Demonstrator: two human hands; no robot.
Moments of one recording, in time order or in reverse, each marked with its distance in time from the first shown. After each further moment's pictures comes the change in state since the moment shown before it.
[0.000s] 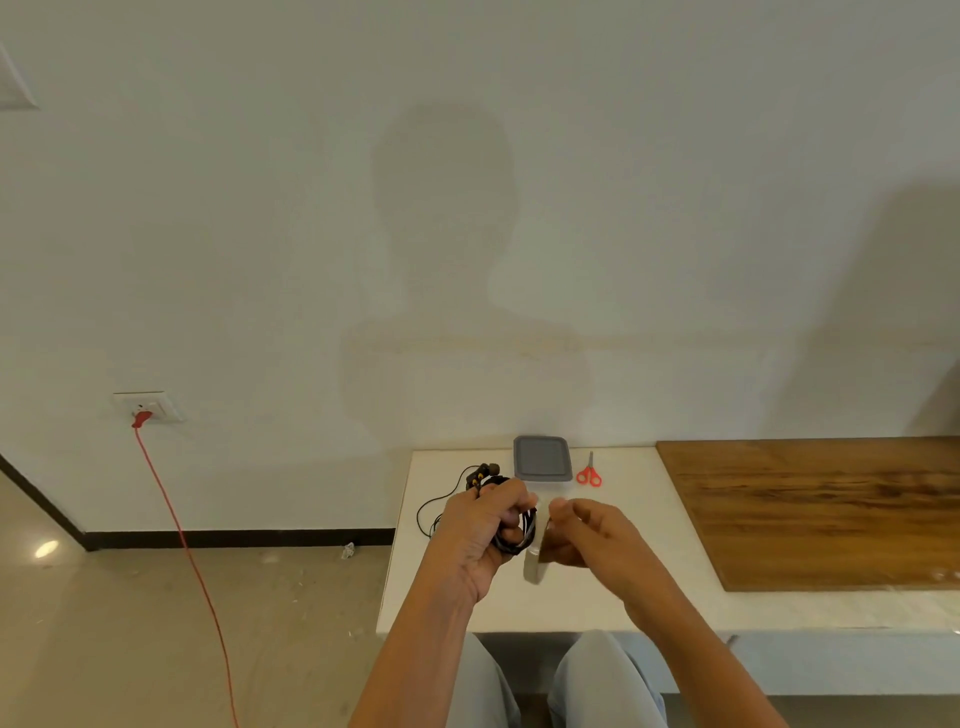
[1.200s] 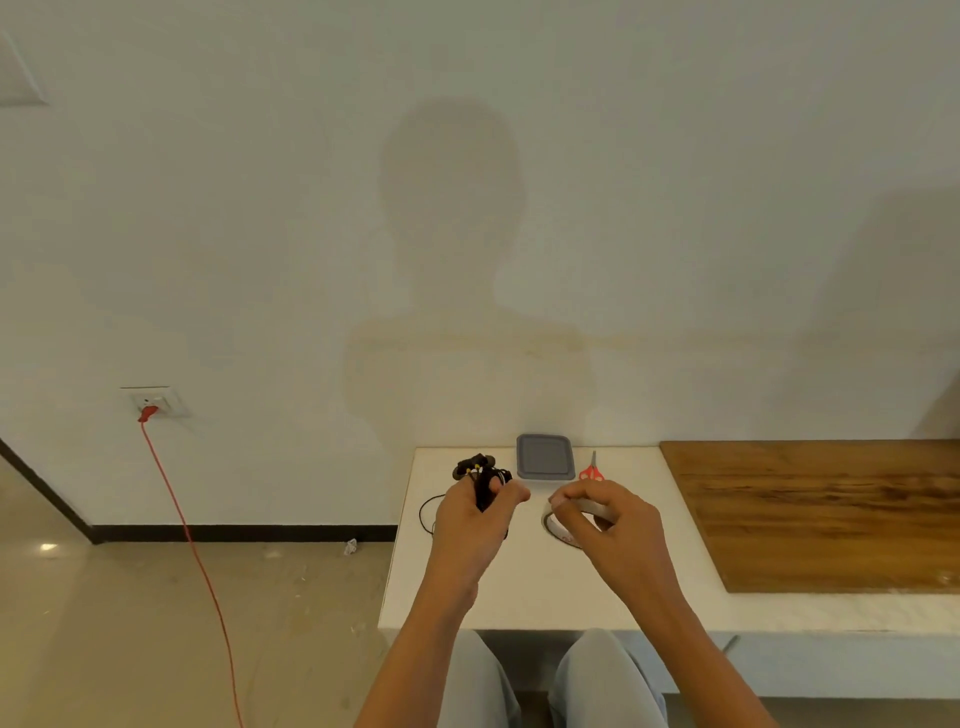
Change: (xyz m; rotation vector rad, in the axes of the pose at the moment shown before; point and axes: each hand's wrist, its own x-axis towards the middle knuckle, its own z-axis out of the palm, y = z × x) left_hand -0.005 -0.007 -0.004 0.457 0.172 0.310; right_hand 0.011 0.015 -0.002 -0.176 0.333 -0.417
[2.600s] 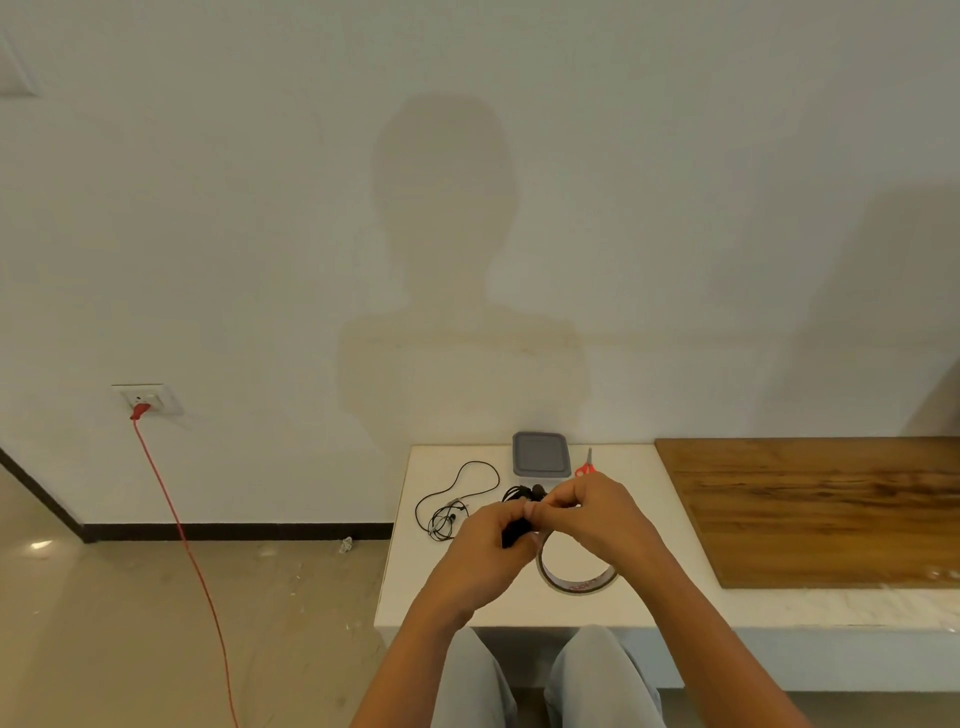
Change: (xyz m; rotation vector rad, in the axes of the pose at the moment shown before) left_hand -0.006 -0.015 -0.003 0.277 -0.372 0.206; right_hand 0.028 -0.019 0.003 -0.295 -0.381 0.194
